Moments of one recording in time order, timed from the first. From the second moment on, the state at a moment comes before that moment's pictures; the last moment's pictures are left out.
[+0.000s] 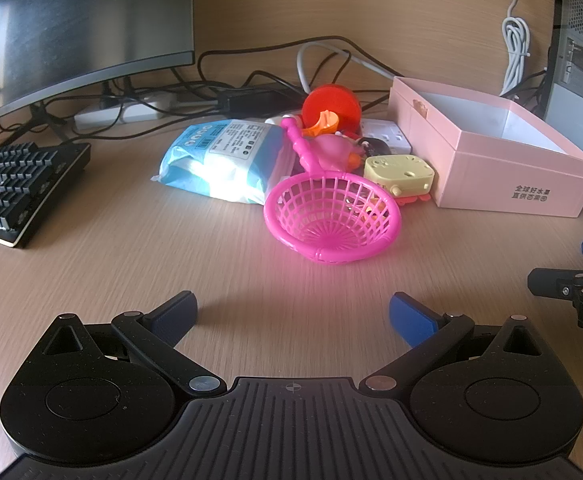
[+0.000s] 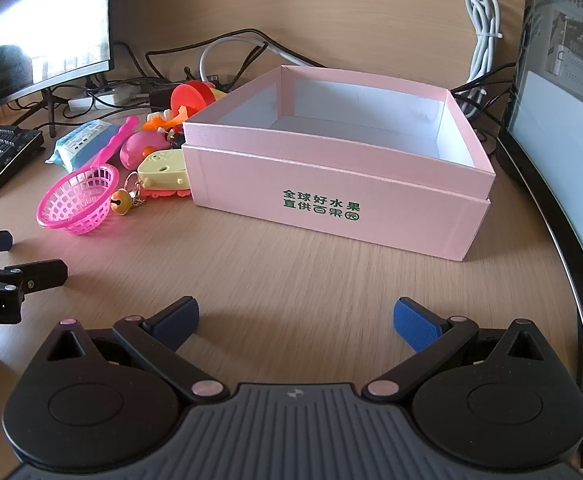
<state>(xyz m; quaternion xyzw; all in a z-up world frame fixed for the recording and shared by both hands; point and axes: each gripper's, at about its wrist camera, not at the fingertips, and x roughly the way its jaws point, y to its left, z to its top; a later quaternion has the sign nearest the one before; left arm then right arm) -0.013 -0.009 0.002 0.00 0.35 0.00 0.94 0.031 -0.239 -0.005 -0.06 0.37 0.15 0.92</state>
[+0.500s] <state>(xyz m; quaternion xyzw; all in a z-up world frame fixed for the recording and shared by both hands) 0.046 -0.017 0.038 0.04 0.36 -0.06 0.93 0.023 -0.189 0.039 -0.10 0.35 0.15 0.92</state>
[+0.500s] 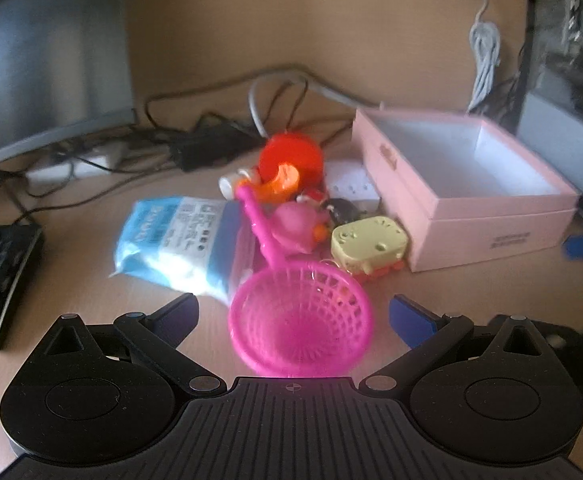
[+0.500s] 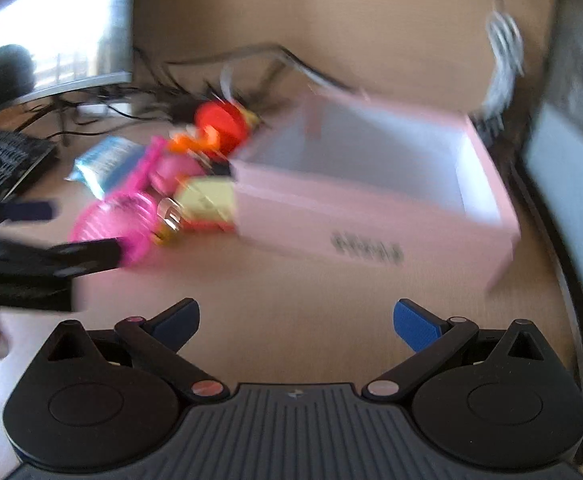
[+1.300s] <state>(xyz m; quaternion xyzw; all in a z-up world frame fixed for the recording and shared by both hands) 0.008 0.067 0.053 0.00 0.43 0.08 0.90 0.052 -0.098 0.078 -0.22 0.23 0.26 0.91</state>
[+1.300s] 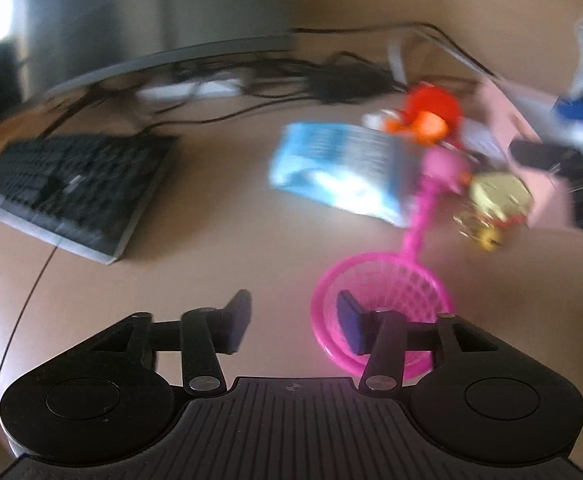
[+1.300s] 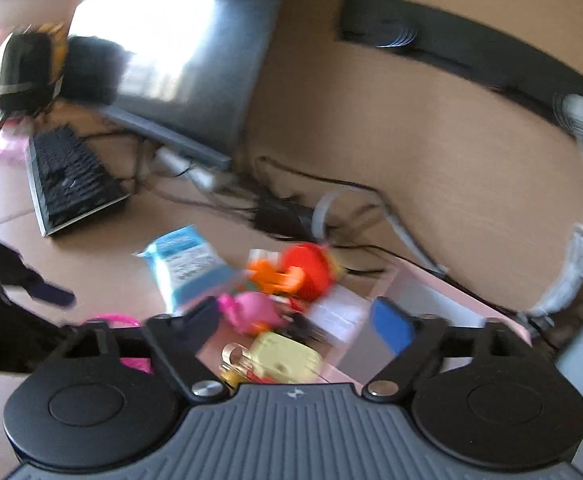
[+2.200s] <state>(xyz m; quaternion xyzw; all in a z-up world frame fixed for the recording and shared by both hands) -0.017 0.066 0.062 -0.04 0.39 0.01 0.92 0.061 -0.176 0.042 -0.16 0.34 0.13 0.92</state>
